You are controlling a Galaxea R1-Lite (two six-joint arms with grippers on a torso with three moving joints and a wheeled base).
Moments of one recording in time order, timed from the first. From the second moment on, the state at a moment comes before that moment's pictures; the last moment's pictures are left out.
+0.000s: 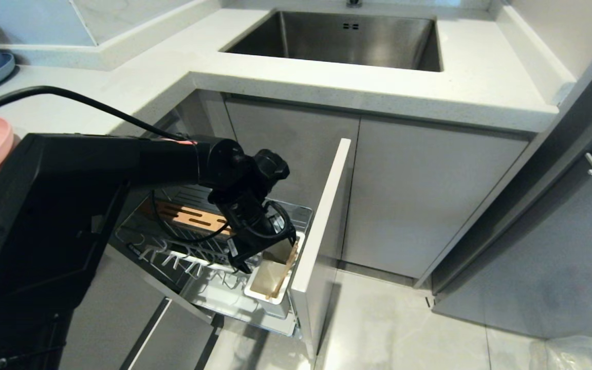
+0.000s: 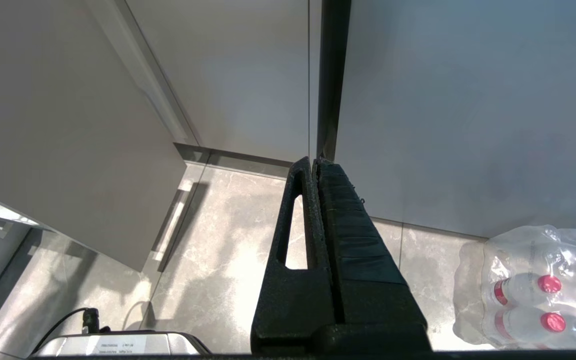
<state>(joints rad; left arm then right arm) -0.51 2.22 -1.94 0.93 0.03 -0.92 0.00 0.00 0.00 0.00 -0.02 0.05</state>
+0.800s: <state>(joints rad) -0.52 2.21 -1.94 0.92 0.04 -0.92 0.00 0.00 0.00 0.00 -0.02 0.05</state>
